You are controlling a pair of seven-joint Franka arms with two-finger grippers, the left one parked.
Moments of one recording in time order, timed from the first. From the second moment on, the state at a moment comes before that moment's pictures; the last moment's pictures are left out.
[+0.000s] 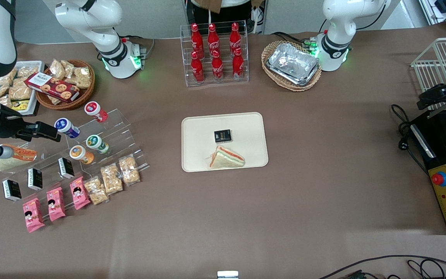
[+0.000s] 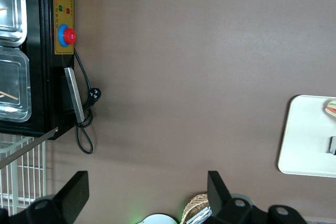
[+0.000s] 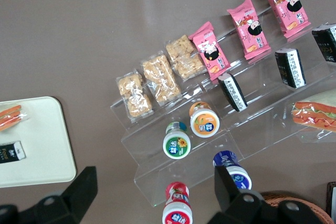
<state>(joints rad) 0.03 0.07 -0.06 -1.60 0.07 1.61 0.05</state>
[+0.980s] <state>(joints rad) 0.03 0.00 -0.06 -1.65 0.07 1.54 0.05</state>
